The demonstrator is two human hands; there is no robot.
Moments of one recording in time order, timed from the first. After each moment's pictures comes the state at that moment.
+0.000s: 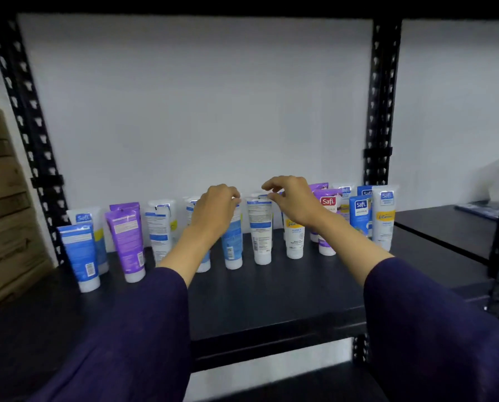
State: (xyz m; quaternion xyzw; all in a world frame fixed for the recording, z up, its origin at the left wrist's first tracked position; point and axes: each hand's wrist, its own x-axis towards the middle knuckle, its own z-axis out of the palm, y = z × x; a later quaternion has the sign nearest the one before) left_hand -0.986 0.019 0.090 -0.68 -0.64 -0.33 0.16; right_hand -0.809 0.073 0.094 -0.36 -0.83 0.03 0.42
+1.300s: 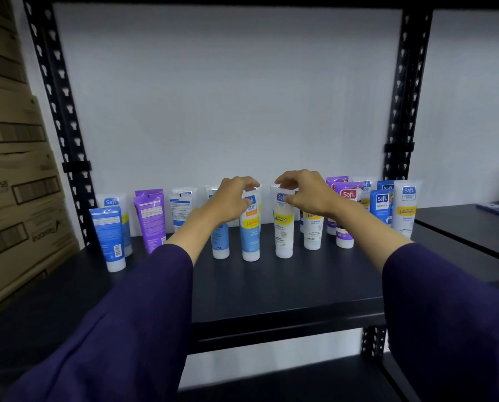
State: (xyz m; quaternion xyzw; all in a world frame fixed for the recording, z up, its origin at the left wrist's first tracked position) left_hand -1.011 0.013 0.096 -0.73 -0.59 -0.33 0.00; right_hand -0.820 0.059 0.100 -0.38 -0.86 0.07 0.34
